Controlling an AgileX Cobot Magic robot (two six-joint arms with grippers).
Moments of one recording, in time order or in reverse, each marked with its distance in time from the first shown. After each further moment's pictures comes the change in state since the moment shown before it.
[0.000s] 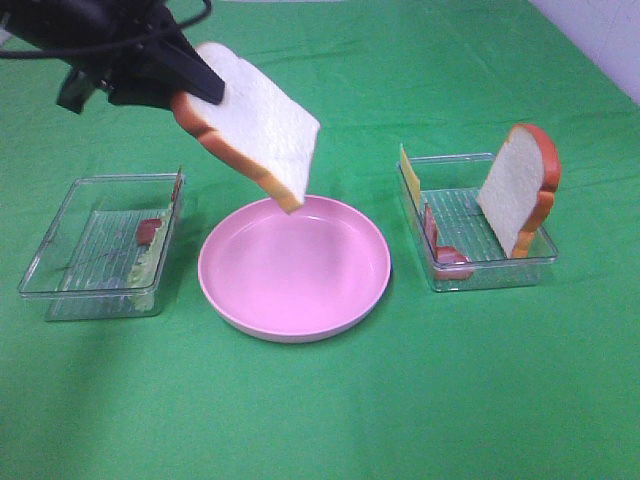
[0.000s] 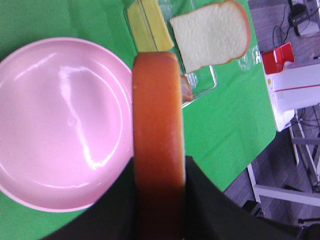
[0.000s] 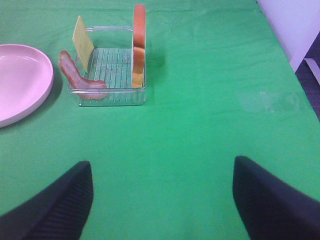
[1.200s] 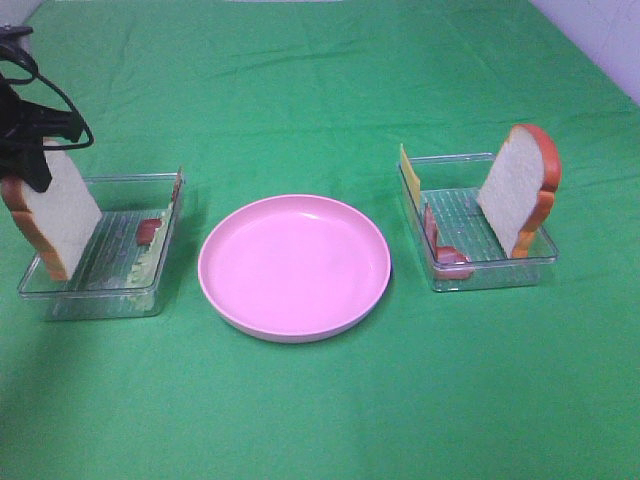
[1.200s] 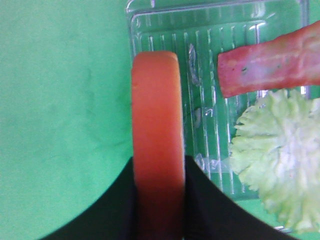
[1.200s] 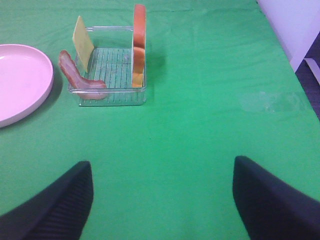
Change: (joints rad) left arm 0.162 0.096 0.000 0.829 -0.077 -0.325; right arm 0.000 0.000 0.000 0.000 0.000 0.000
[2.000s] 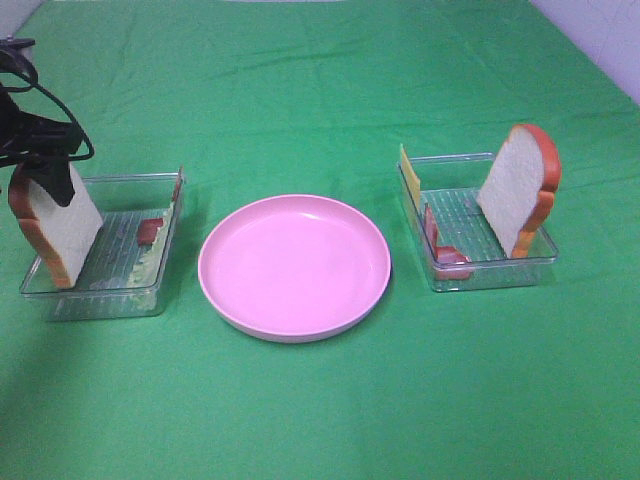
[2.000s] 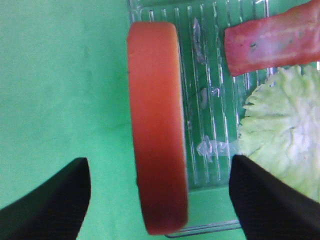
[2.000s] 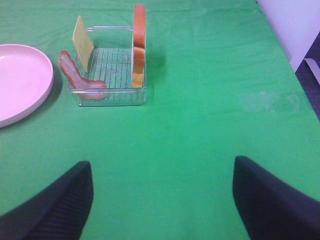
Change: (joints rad) left arm 0.001 0.028 0.000 0.007 0.050 0.006; right arm 0.000 0.000 0.000 0.000 0.000 0.000
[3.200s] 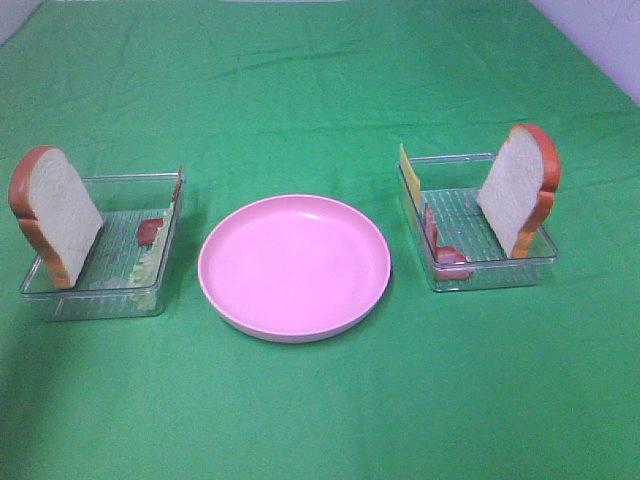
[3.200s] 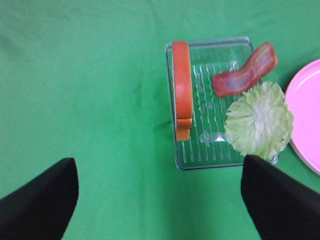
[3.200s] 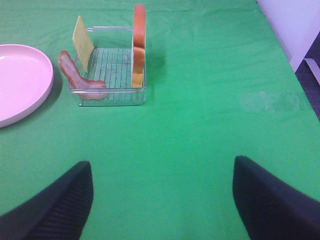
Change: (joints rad) left arm 0.058 -0.728 0.403 0.018 -0.139 0.000; right arm 0.000 0.000 0.000 0.000 0.000 0.000
